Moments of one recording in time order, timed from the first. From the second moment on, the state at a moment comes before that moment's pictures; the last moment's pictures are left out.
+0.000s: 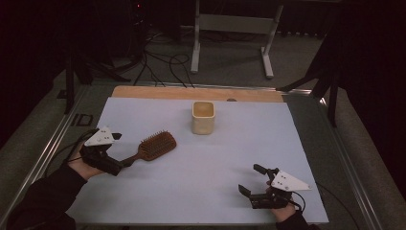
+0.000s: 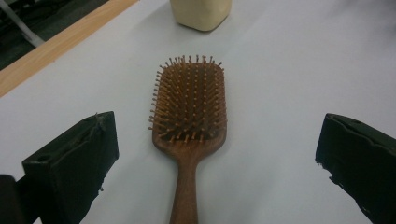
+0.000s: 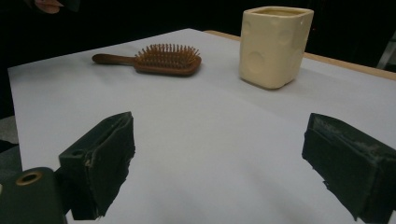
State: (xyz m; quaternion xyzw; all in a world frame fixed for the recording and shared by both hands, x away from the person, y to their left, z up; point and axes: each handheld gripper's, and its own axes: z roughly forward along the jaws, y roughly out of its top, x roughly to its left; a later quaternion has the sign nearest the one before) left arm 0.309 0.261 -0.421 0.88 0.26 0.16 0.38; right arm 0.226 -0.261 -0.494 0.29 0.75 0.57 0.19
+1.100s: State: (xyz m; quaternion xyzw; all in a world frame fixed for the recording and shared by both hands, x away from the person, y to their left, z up) left arm 0.346 0.241 -0.457 0.93 0.25 0.10 0.25; right arm 0.226 -0.258 -0.495 0.28 0.75 0.57 0.18
